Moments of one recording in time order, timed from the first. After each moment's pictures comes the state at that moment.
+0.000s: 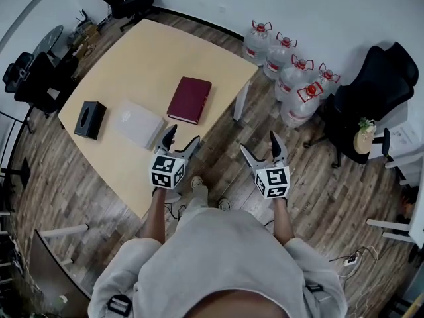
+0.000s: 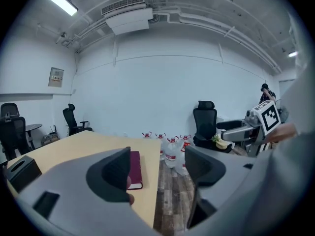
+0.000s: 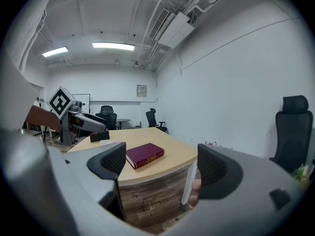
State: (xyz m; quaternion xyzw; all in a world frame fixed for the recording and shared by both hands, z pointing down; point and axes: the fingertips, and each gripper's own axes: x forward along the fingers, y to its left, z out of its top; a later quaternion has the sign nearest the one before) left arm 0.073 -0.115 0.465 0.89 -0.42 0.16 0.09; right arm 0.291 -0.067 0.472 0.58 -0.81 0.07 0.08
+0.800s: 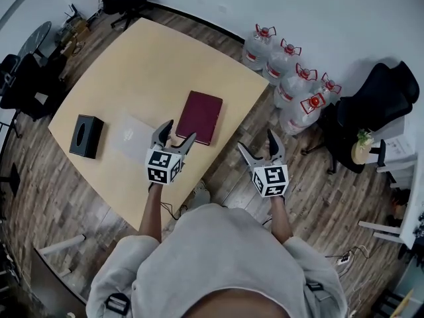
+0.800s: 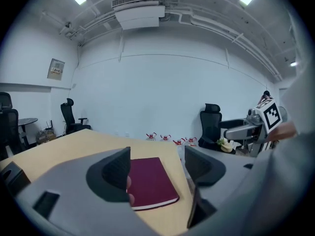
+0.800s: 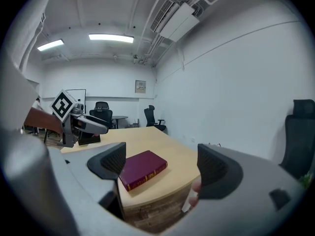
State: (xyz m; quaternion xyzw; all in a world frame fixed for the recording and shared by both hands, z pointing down) left arm 0.008 -0.248 0.481 0.89 -0.41 0.14 0.11; right arm 0.225 -0.189 0.470 0.59 -0.80 0.07 0.10
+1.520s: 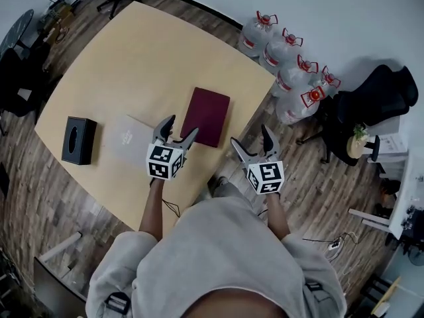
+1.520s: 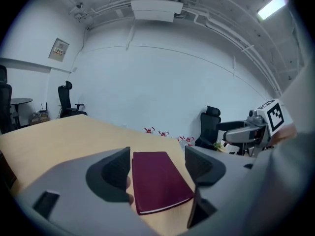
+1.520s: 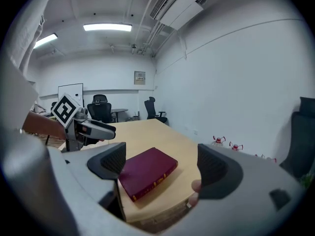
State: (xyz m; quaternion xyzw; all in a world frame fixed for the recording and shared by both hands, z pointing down) left arm -0.016 -0.304 0.529 0.90 -0.38 0.13 0.18; right arm 0.169 -0.244 0.495 0.58 -0.79 0.11 0.14
